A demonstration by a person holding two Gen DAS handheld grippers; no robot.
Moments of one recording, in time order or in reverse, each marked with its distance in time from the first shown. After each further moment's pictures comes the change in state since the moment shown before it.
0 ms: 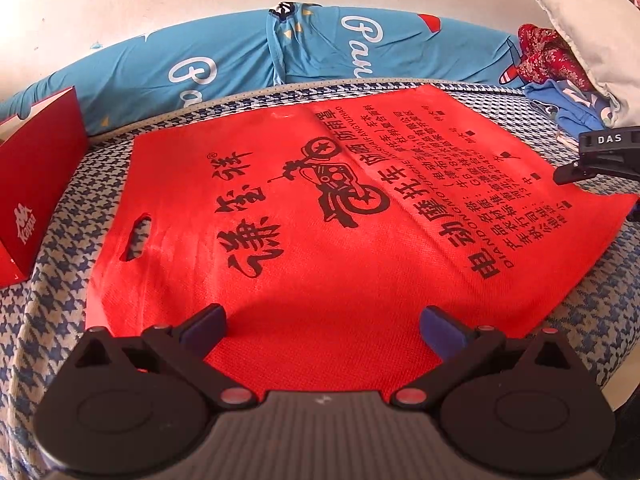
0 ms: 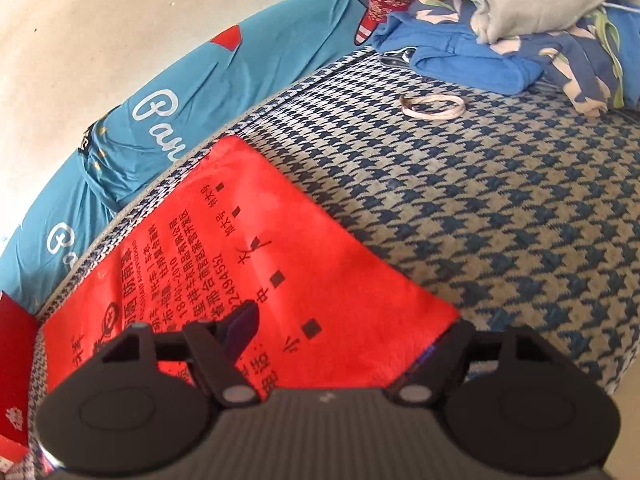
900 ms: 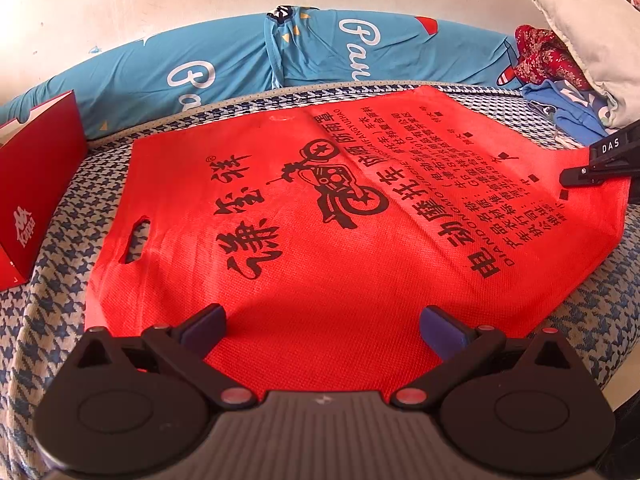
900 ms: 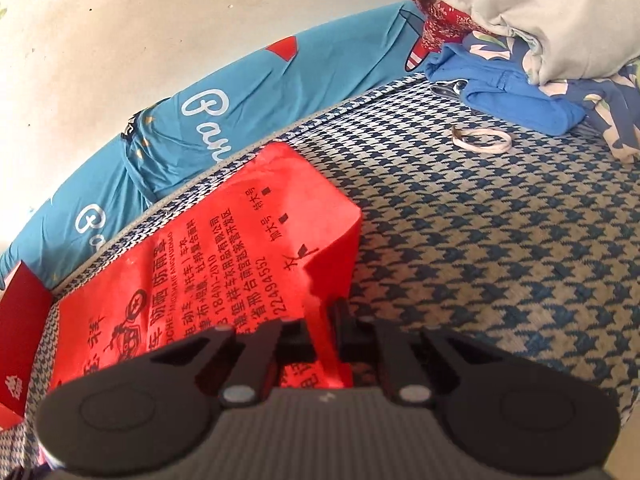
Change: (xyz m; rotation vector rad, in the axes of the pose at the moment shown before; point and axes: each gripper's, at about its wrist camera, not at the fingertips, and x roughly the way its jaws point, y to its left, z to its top) left arm 0.001 -0.005 -0.001 0.001 -0.013 0.006; right arm -0.008 0.014 -0.008 -0.096 -0.072 0.065
